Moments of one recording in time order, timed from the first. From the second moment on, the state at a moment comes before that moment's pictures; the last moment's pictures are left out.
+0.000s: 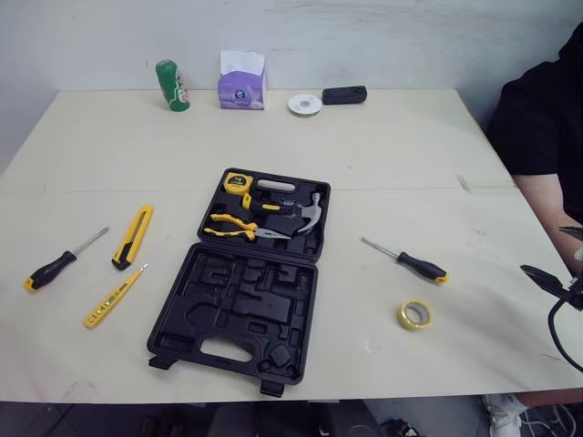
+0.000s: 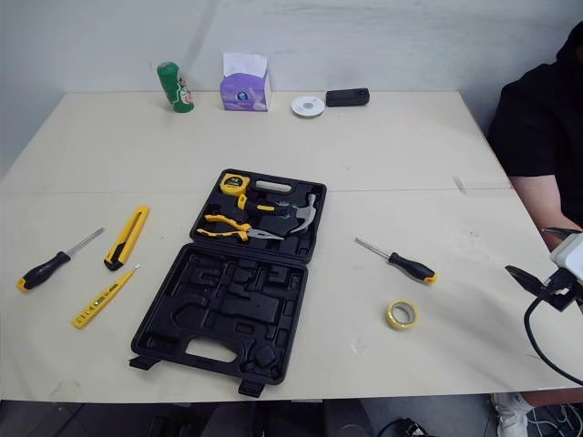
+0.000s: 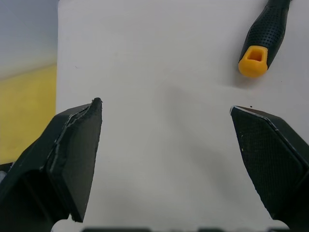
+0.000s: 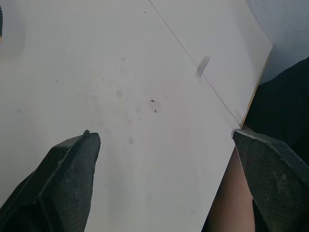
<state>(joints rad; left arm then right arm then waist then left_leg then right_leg) -0.07 1.24 0.60 1.23 -0.27 -0.36 -0.91 0.08 -1.06 -0.52 0.30 0.21 -0.24 0.93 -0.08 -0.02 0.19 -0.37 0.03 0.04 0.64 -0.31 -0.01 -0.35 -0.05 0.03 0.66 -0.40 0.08</state>
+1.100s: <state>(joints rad) -0.09 1.24 0.63 1.23 -0.31 -0.31 -0.97 0.02 -1.04 -0.48 0.36 0.21 -0.27 0.92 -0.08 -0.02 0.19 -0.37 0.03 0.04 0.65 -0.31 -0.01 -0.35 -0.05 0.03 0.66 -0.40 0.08</state>
